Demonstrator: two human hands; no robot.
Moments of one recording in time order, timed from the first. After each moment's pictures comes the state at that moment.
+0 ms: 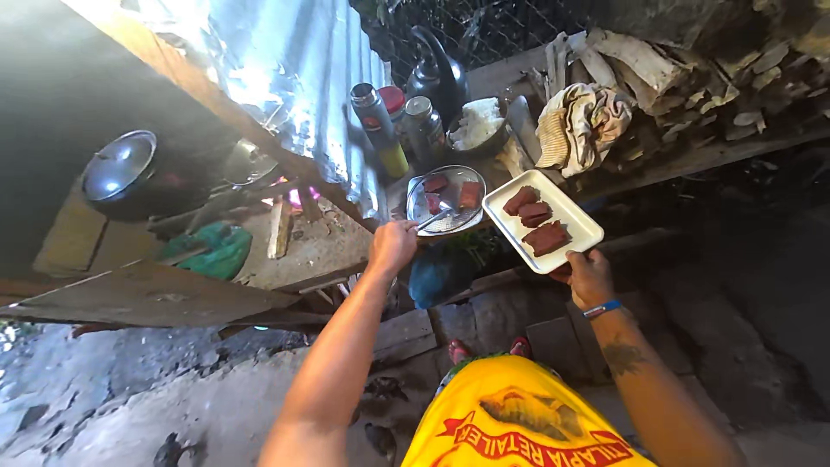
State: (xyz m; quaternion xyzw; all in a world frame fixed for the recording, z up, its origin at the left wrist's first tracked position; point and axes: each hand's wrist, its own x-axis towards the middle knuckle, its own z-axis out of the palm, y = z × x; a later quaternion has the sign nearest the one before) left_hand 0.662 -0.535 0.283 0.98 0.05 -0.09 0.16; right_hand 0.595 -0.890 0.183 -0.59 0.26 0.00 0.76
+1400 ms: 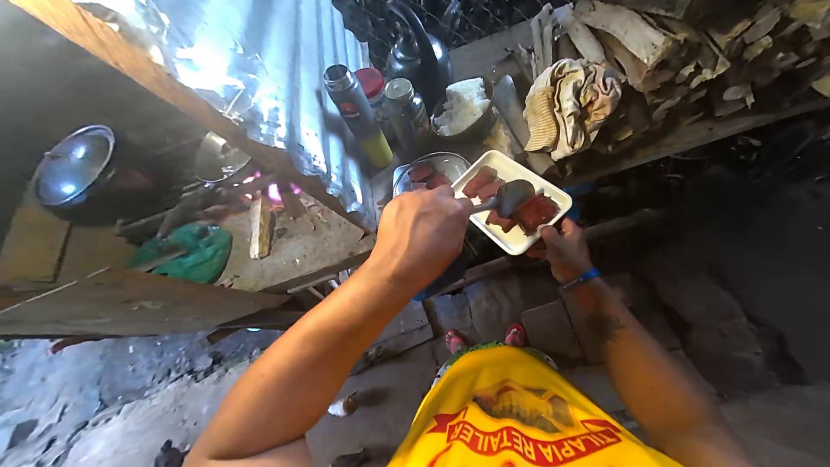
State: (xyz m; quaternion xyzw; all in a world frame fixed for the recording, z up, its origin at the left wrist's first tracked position) left_hand 0.616 -0.641 0.401 0.96 -0.26 0.01 -0.09; right_hand 0.610 -0.871 0.195 -0.65 0.16 0.03 0.74
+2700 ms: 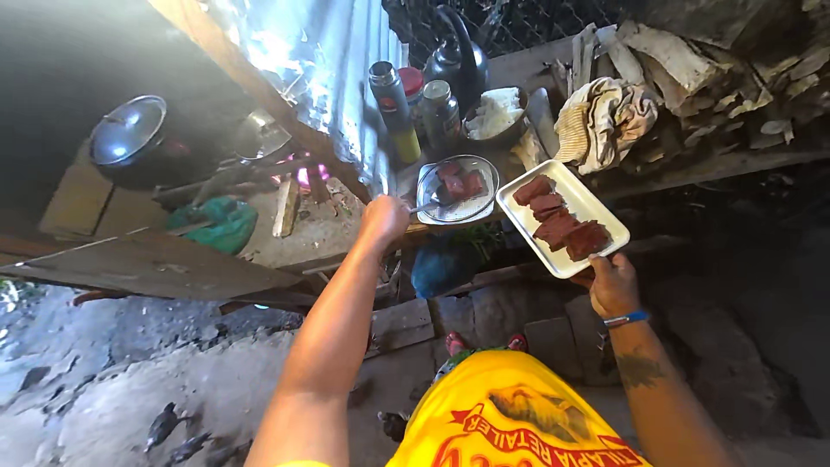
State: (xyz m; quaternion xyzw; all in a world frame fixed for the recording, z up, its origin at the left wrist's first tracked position) left_hand 0.683 -0.506 0.300 0.98 0.10 -0.13 0.11; right_hand 0.581 -0.906 0.191 -0.61 0.22 -0.02 0.76
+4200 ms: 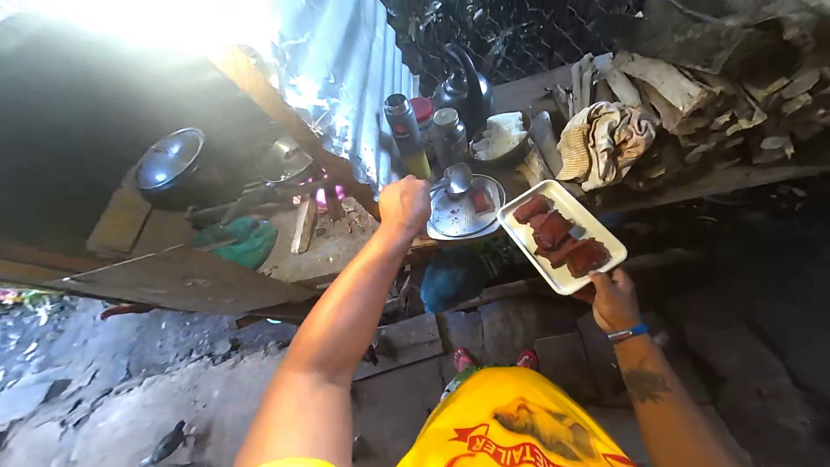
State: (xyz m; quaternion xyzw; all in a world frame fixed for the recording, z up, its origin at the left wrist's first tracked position) left_hand 0.706 -0.554 0.348 0.99 0.02 -0.02 -0.10; right_hand 0.578 -0.900 0.184 -0.61 0.19 -0.01 0.77
